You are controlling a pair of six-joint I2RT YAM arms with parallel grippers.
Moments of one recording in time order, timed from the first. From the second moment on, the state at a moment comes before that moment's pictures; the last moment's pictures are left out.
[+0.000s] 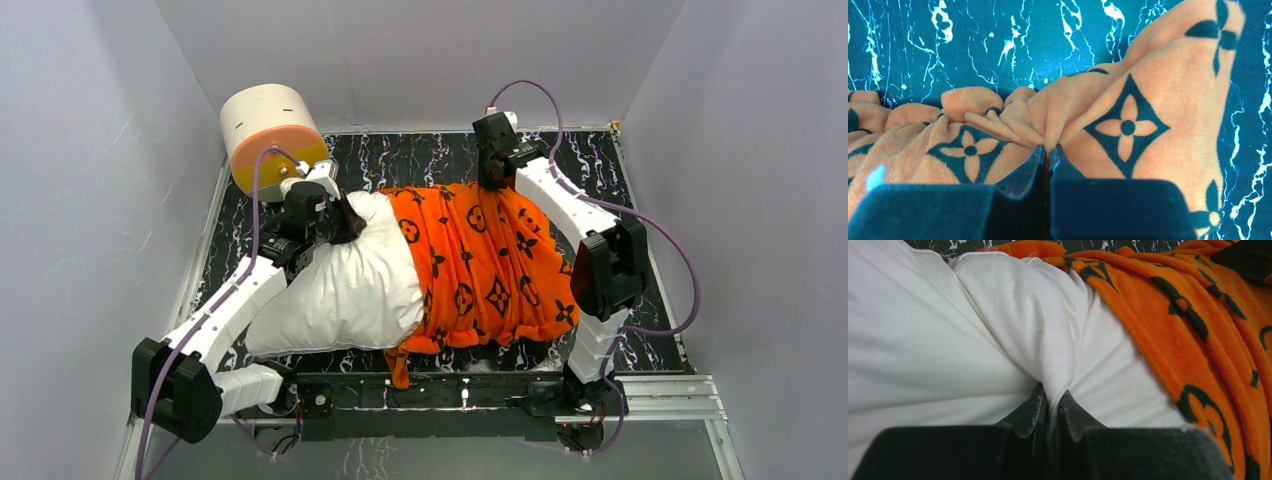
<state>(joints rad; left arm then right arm) -0.39 1.18 0.91 -0.29 0.08 -0.46 0.48 1.86 1.66 -0.70 0.32 0.37</state>
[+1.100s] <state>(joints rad) -0.39 1.13 0.90 -0.36 -0.02 -0.51 0.50 1.92 1.82 -0.77 -0.05 0.34</state>
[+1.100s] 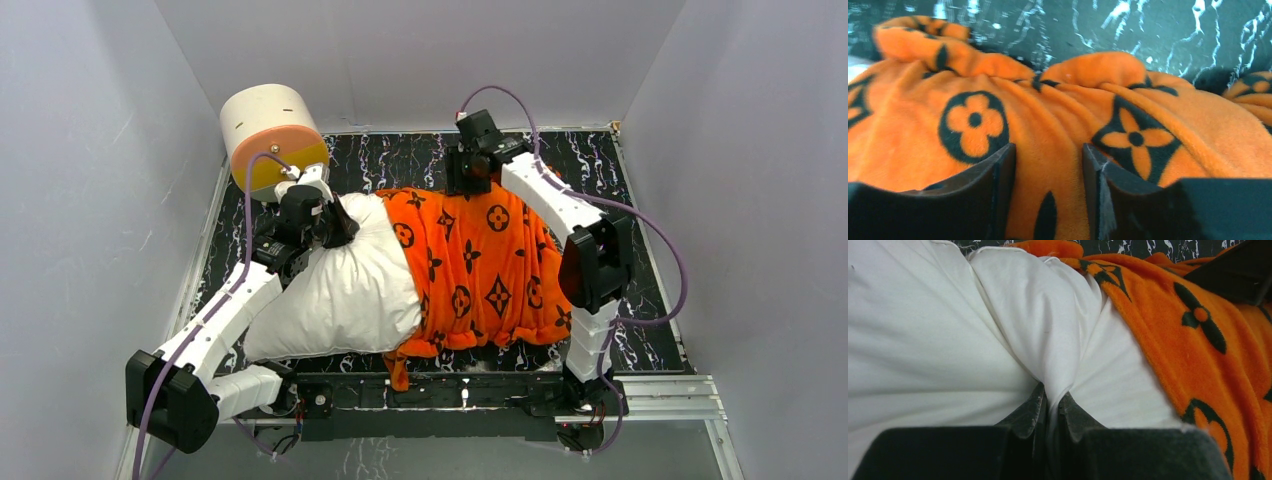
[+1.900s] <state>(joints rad) -0.40 1.08 0.88 -0.38 -0.03 -0.56 0.25 1.81 1.78 -0.80 -0.10 0.39</state>
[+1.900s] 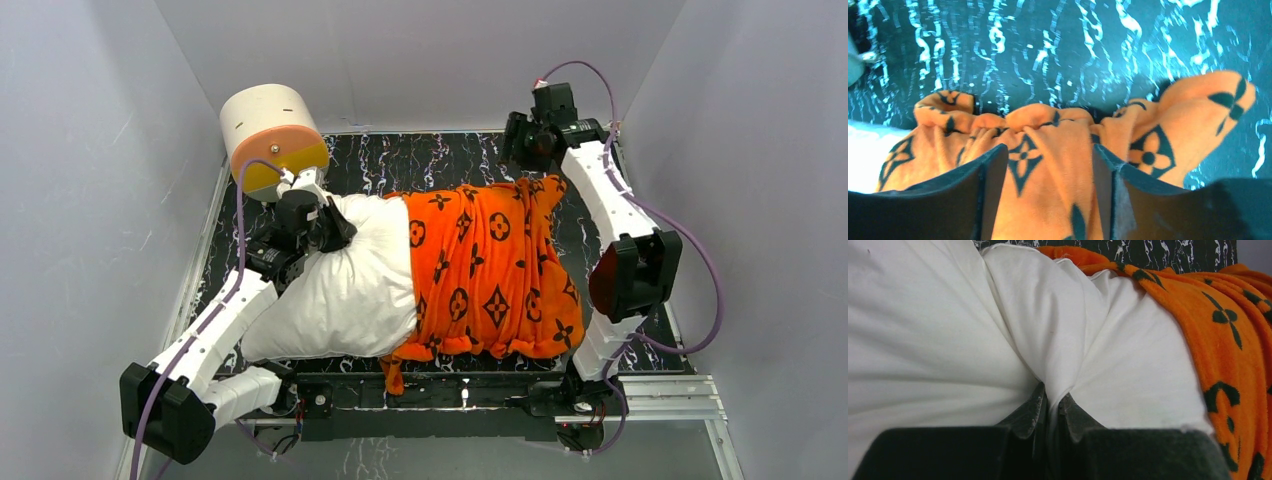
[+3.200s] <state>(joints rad) -0.36 1.05 0.87 -0.43 -0.07 -0.58 0.51 1.81 1.90 -0.89 0.05 0.32</state>
